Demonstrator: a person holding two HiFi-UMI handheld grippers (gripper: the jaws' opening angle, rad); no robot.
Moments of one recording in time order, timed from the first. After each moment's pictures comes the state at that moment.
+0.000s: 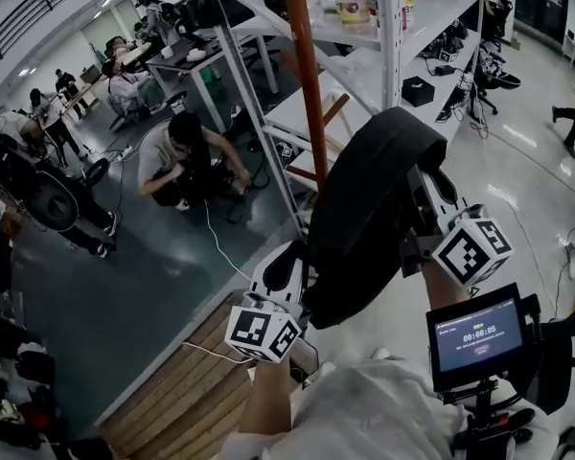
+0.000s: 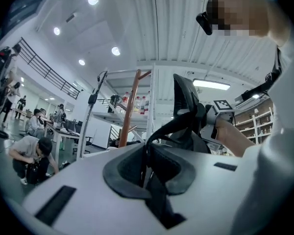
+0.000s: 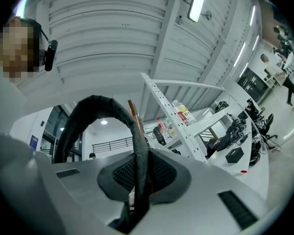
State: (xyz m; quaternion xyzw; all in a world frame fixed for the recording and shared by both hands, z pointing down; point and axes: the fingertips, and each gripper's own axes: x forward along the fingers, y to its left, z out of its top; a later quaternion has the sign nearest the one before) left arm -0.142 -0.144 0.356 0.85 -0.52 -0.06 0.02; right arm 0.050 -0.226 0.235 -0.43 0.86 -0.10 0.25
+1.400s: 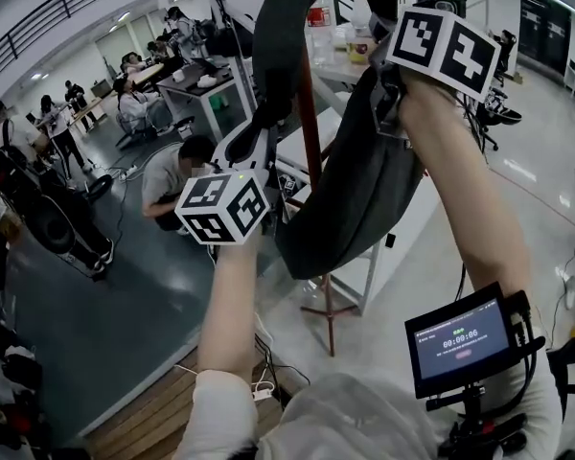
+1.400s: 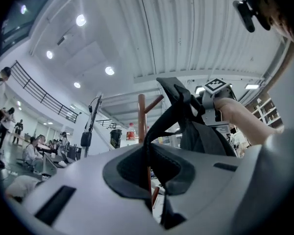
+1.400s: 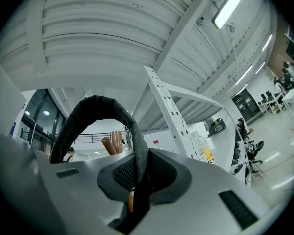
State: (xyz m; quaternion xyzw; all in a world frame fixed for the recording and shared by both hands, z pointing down) left arm -0.175 -0.306 0.143 0.83 -0.54 -0.10 -0.09; right arm 0.016 -0.370 0.009 -0.51 0.83 -0.06 0.19
